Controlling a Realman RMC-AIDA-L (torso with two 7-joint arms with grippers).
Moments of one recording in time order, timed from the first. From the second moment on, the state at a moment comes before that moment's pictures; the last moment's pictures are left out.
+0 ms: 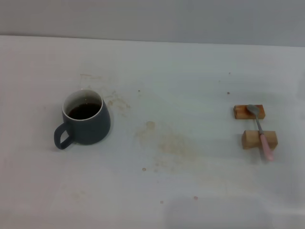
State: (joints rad) left arm -0.21 -2.07 -1.60 -0.14 2.81 1.30 -0.37; right arm 0.52 2.08 0.33 0.17 -1.45 -1.36 0.13
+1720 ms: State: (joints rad) left arm -0.31 -2.07 -1.14 -0.22 2.82 1.03 -0.26; right arm 0.53 2.08 0.24 0.20 -1.49 -1.29 0.14
